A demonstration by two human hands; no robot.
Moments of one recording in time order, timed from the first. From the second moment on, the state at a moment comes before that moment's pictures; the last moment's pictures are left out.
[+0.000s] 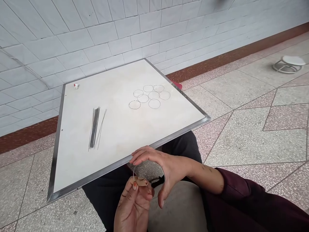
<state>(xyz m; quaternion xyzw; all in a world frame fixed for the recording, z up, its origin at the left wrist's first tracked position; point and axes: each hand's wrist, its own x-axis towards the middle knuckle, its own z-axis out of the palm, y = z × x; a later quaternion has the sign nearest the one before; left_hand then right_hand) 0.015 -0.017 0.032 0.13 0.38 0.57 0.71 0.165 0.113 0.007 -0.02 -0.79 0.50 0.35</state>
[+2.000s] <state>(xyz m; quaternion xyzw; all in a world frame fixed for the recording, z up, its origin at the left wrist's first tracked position) 0.007 -0.019 0.026 0.13 0.45 0.63 0.62 0.171 0.099 0.005 -0.17 -0.35 0.88 0.27</state>
